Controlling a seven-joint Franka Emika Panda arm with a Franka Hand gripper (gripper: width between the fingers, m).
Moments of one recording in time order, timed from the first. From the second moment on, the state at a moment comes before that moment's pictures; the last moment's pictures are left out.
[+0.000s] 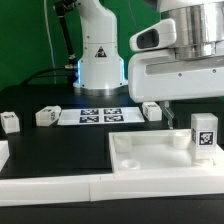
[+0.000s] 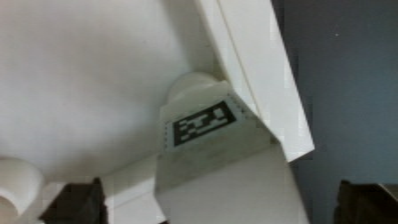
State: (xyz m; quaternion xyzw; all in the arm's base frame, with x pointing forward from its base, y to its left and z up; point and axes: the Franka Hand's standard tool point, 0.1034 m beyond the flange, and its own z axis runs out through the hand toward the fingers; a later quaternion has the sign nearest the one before) arm 0.629 0.114 0.086 -0.98 0.20 -0.04 0.07
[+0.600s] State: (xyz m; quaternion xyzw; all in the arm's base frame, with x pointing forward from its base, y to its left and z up) arm 0.628 0.112 0.085 -0.92 0.38 -0.03 0.08
